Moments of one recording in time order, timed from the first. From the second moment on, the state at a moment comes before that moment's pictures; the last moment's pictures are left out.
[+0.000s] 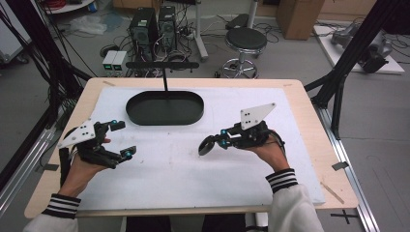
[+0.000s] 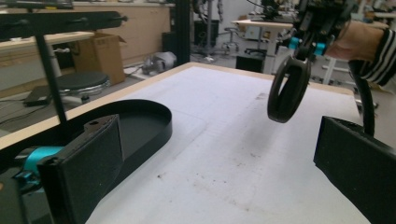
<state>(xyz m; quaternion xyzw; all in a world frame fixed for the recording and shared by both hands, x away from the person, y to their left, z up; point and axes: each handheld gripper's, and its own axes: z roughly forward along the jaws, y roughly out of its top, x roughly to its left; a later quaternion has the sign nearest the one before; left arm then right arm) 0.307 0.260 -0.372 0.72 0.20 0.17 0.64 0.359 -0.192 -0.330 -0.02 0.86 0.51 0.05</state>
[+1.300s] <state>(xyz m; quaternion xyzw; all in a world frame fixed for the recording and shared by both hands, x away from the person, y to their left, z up) 0.342 0.155 -0.346 0.83 0.08 0.08 0.55 0.365 -0.149 -0.319 -0.04 0.83 0.55 0.03</state>
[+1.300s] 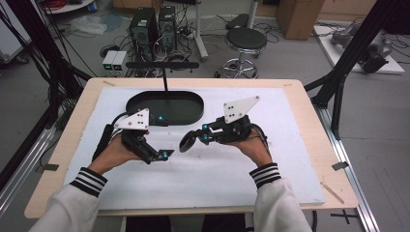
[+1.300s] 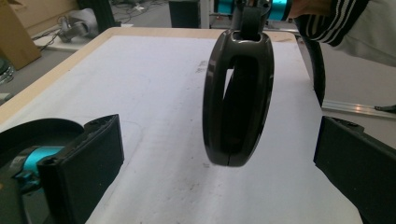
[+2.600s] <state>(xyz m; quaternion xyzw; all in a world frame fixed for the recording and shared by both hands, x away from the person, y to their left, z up) 0.344 0.126 -0.349 0.86 0.06 0.06 0.50 0.366 -0.132 -0.324 -0.05 0.83 0.56 0.01</state>
